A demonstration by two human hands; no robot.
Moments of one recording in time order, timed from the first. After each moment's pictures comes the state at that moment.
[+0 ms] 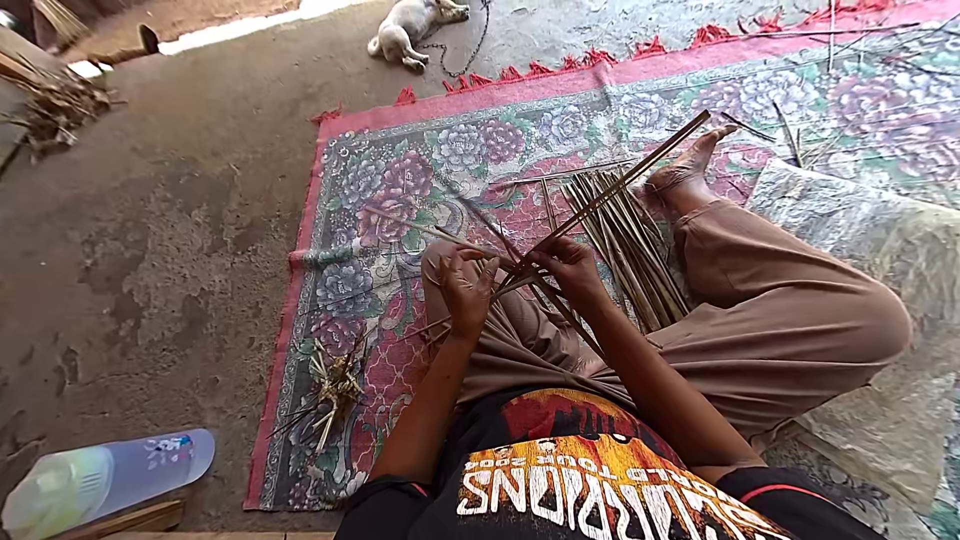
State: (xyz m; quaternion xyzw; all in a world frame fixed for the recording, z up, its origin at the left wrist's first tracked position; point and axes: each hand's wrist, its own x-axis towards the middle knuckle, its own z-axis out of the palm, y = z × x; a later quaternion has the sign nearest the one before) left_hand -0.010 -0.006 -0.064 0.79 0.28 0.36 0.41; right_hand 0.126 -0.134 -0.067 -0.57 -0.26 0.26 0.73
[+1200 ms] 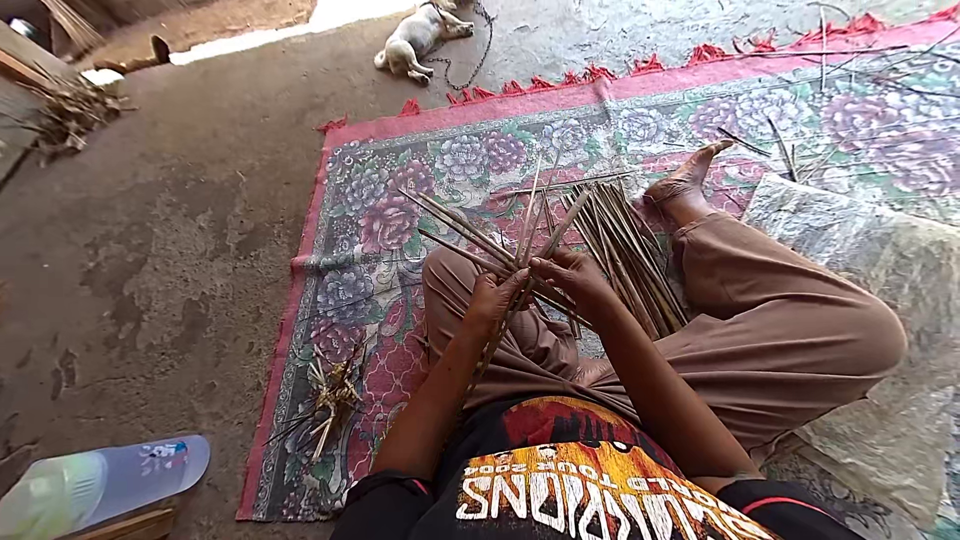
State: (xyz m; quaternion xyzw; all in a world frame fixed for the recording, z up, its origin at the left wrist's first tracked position) left_hand 0.018 -0.027 -0.039 0.54 0.33 0.10 0.76; right_hand 0.134 -0.145 -0.052 -0.61 -0.24 0.38 0.66
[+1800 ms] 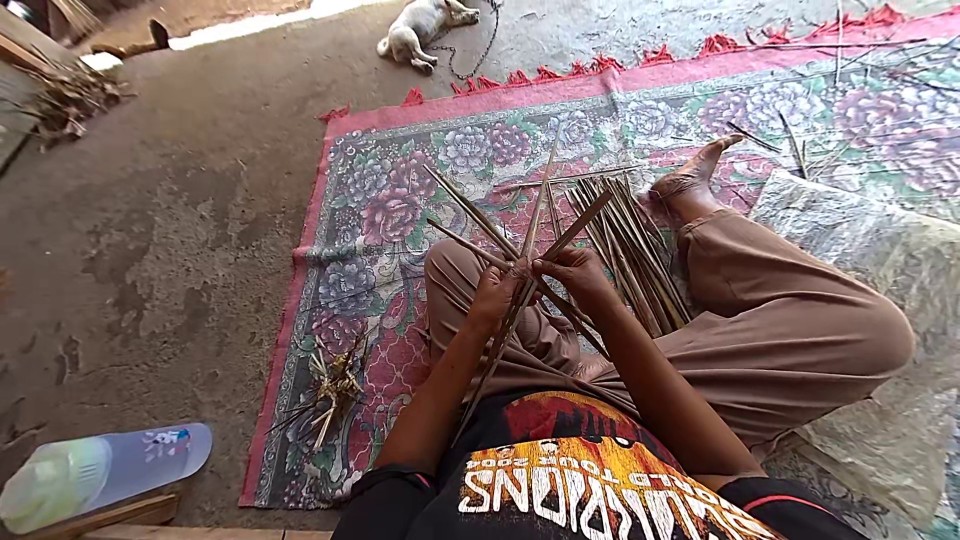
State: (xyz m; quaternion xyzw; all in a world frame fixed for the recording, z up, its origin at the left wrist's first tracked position) left_hand 0.012 -0.028 -0.048 0.55 0.27 0.12 0.78; right_hand 0.133 -0.140 -0.057 -0.60 -0.21 0.34 0.70
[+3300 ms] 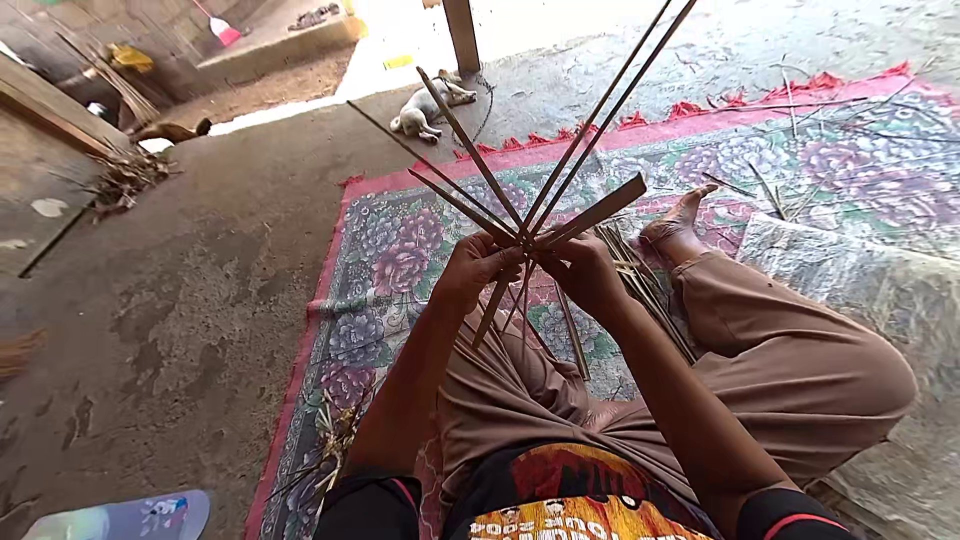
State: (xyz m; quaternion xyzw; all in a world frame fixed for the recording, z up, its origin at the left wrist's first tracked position) left_hand 0.050 0.027 0.066 0.65 0.18 0.12 0.73; right_hand 0.166 -0.119 0.014 -0.65 -0.53 -0.09 0.53
